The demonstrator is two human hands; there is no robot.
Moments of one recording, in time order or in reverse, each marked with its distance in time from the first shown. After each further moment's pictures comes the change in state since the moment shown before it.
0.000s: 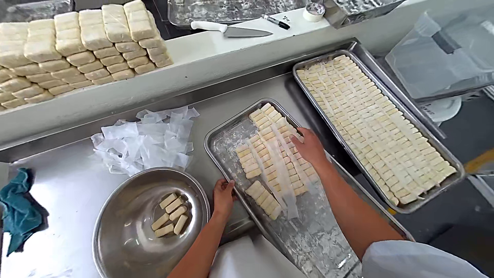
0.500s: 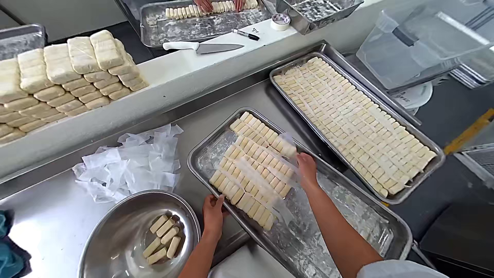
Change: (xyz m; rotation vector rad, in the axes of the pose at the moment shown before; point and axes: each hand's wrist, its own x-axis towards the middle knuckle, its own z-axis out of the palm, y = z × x) left_hand -0.002 -0.004 -0.004 0.065 0.013 0.017; right_hand -0.058 0.046 0.033 0.760 0.303 0.463
